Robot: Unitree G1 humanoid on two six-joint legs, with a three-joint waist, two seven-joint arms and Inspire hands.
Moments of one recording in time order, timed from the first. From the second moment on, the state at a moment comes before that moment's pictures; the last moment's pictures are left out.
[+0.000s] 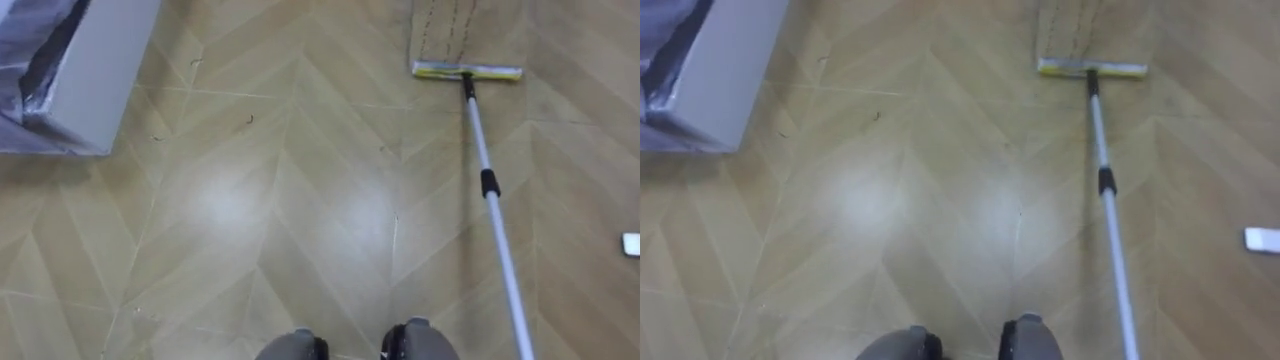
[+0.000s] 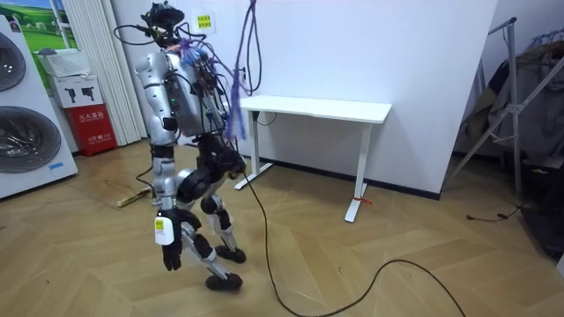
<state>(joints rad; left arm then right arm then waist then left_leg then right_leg) 0.06 0.23 -0.09 1.21 0.09 0.21 0.06 -0.37 -0.42 0.10 1.46 0.24 0.29 -0.07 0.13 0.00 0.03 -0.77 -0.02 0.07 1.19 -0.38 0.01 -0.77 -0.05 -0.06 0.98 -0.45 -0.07</state>
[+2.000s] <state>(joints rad) 0.10 0.25 -0.19 1.22 0.01 0.23 0.01 -0.31 -0.40 0.09 1.50 0.28 0.33 -0.08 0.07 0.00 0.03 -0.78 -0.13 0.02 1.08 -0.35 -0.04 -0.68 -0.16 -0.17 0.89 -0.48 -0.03</state>
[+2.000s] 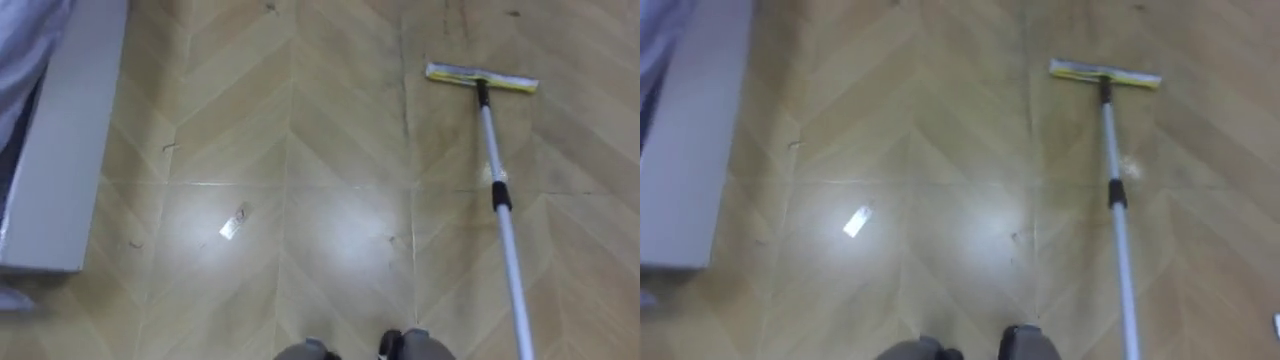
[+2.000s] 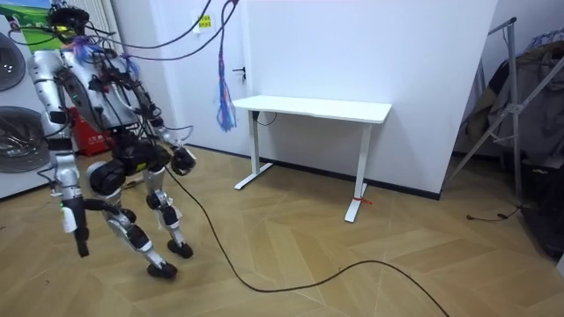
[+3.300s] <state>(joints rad) 0.15 0.26 -0.15 1.19 -0.01 0.24 -0.09 -0.26 -0.41 0.06 1.42 0.48 0.23 -0.02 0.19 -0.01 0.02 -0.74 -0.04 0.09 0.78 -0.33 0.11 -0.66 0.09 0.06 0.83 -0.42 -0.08</state>
